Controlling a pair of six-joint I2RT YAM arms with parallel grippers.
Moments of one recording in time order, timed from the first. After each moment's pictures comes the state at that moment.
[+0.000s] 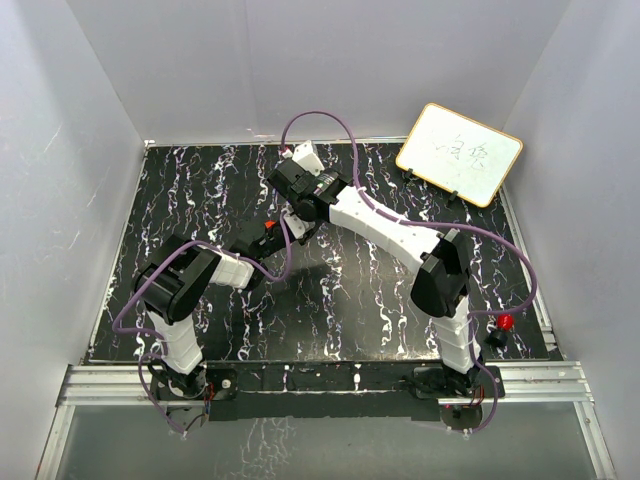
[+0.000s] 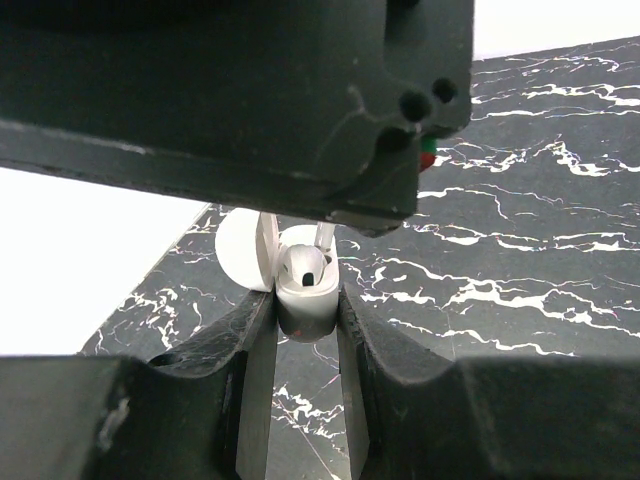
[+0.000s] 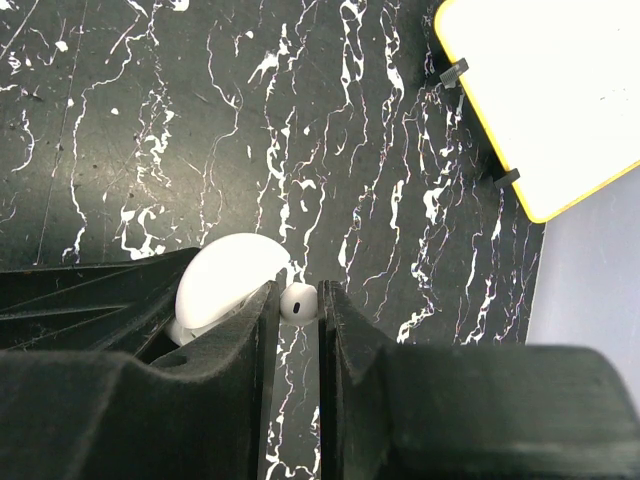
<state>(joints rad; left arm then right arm) -0.57 1.82 0.68 1.31 0.50 0.33 0.86 2.04 2.03 -1.06 0.81 0.24</state>
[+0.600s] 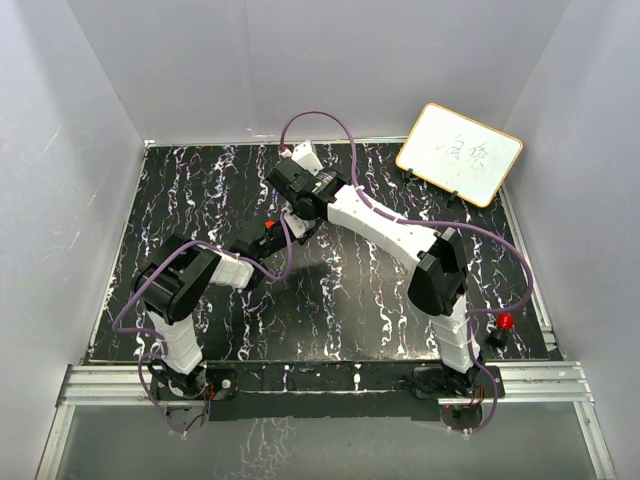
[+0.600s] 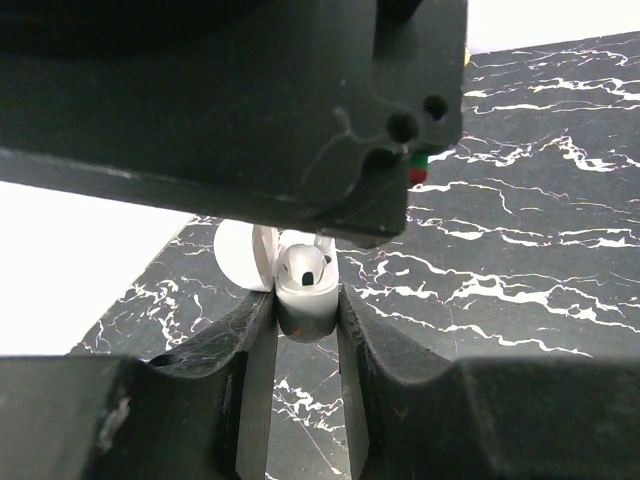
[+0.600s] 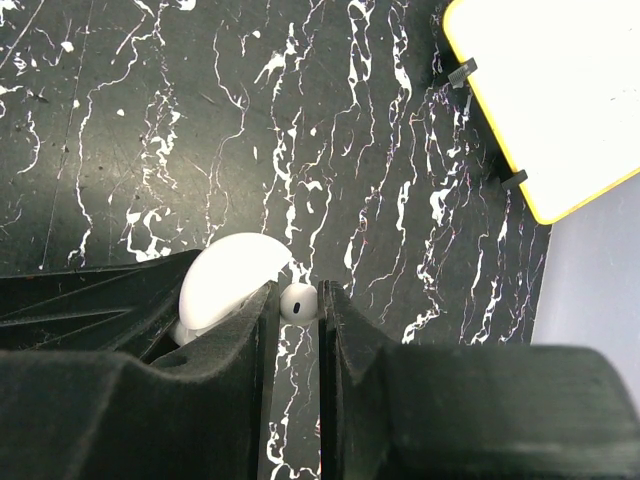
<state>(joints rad) -0.57 1.82 0.68 1.29 0.49 0.33 0.86 2.06 2.05 -1.06 0.79 0.24</state>
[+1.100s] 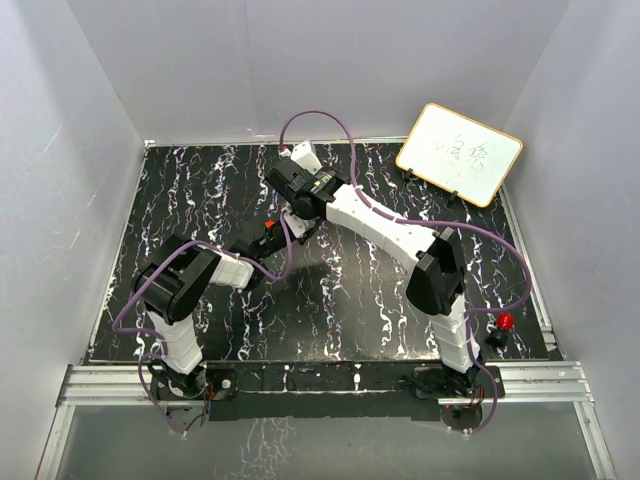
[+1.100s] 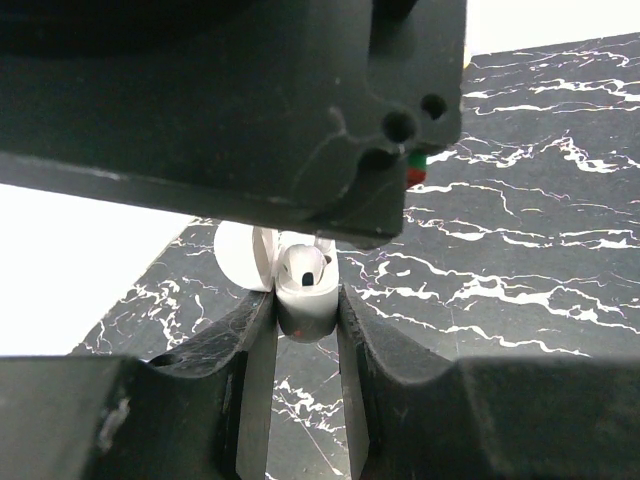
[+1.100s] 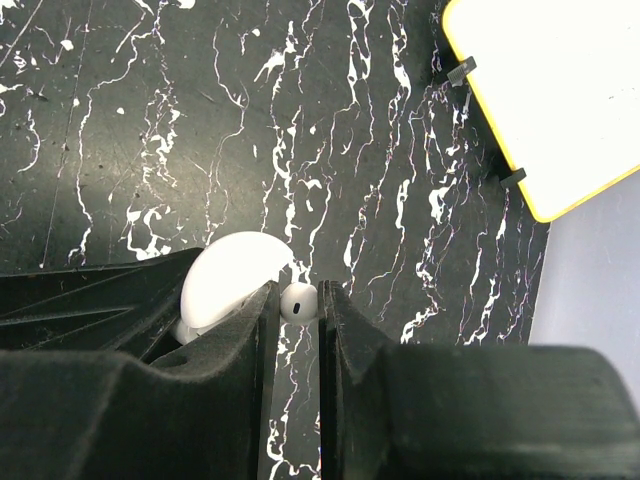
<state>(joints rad) -0.57 1.82 0.68 1.29 0.48 0.33 0.87 2.07 2.08 -1.08 0.79 0.25</state>
